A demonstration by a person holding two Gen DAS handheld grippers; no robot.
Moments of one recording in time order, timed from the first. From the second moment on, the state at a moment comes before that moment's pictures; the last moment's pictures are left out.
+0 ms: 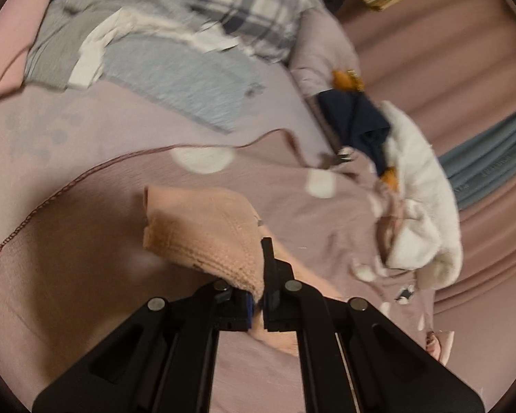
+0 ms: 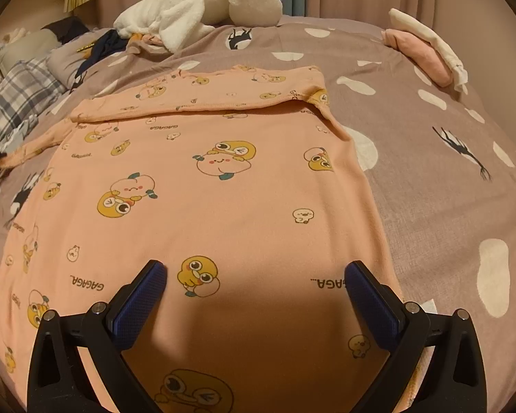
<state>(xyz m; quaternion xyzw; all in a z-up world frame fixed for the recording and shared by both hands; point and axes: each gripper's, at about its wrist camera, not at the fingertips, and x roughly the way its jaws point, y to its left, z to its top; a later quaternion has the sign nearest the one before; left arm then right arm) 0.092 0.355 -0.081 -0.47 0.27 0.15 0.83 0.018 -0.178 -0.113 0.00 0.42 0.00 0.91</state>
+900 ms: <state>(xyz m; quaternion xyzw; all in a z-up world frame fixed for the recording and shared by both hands) 0.161 0.089 0.044 -0.23 0.29 0.02 0.93 0.001 -0.216 -0.109 0.12 0.36 0.09 0.92</state>
